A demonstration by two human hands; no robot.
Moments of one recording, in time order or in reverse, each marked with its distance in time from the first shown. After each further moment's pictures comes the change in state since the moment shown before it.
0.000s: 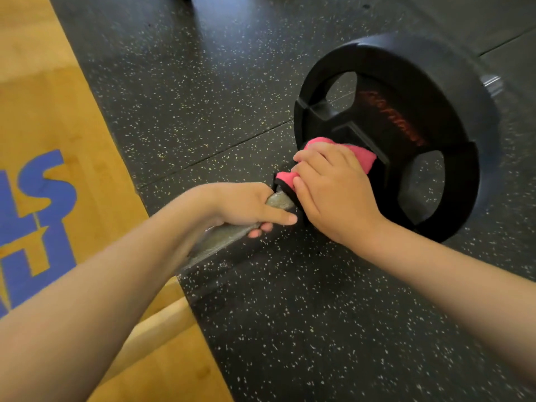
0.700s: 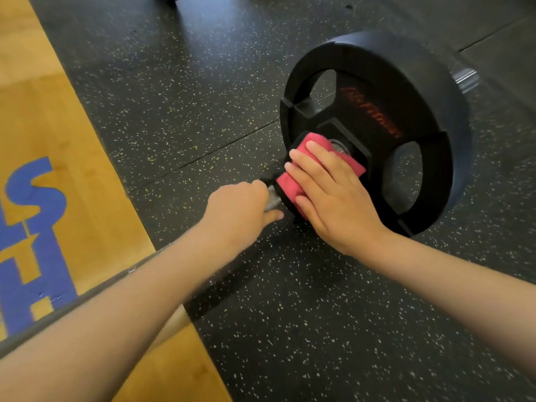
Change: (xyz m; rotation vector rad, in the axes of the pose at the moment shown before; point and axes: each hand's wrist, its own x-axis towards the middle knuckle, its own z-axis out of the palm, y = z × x) left_hand -0.008 0.016 0.043 0.784 0.654 -0.042; right_hand -0.036 0.013 0.003 0.014 -0.006 -0.034
